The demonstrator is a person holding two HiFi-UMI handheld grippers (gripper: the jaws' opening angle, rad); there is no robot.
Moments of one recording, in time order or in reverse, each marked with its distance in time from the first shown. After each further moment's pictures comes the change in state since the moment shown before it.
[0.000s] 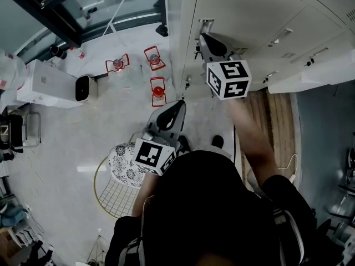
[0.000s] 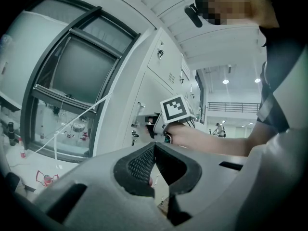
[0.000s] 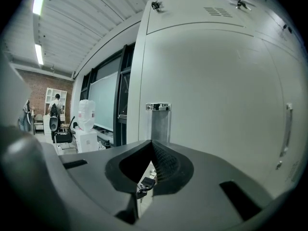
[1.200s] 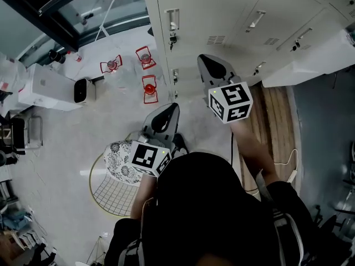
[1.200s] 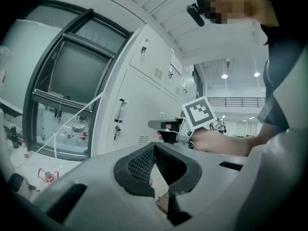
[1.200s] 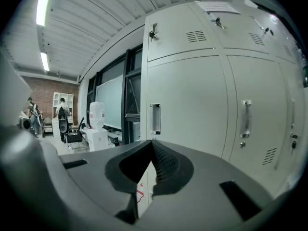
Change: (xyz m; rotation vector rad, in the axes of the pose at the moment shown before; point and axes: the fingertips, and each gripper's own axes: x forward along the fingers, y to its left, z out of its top) left arm -0.010 -0.079 -0.017 0.039 0.031 0.016; right arm -0.133 -0.005 -0.031 0.021 0.013 0.065
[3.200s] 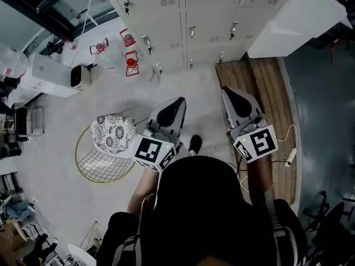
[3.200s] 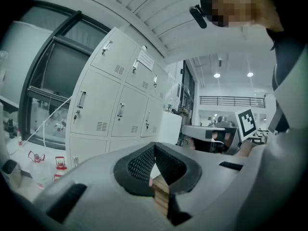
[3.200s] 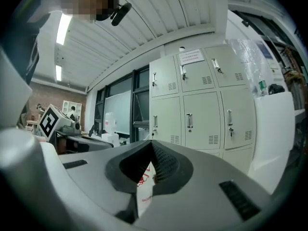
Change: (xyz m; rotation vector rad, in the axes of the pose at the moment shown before) left arm -0.047 -0.287 -0.061 0.011 0.026 -0.068; right arm -0.404 -0.006 -0.068 0.004 -0.128 0.036
